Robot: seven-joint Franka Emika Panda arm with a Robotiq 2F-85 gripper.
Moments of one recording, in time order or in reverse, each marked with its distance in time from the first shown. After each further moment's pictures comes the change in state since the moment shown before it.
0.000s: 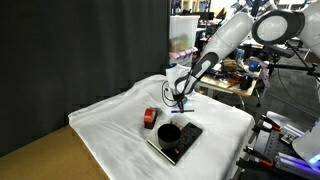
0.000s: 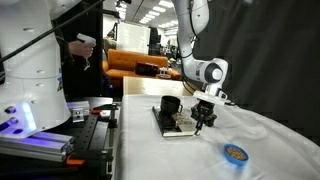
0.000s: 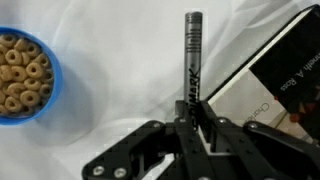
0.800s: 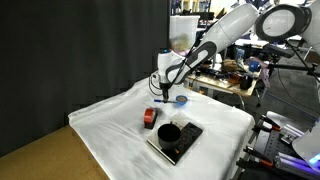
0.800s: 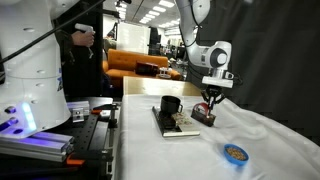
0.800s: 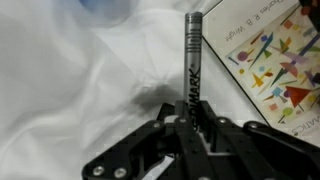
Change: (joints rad) arm 0.005 -0.030 0.076 0.141 -0.003 0.065 -0.029
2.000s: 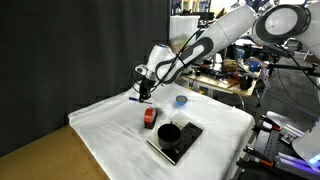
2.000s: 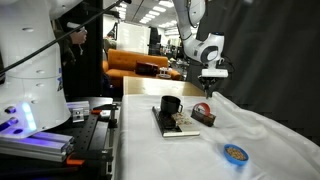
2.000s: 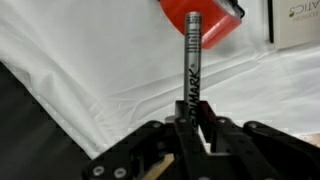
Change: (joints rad) arm -0.025 0.050 0.211 0.086 0.117 0.260 -0.354
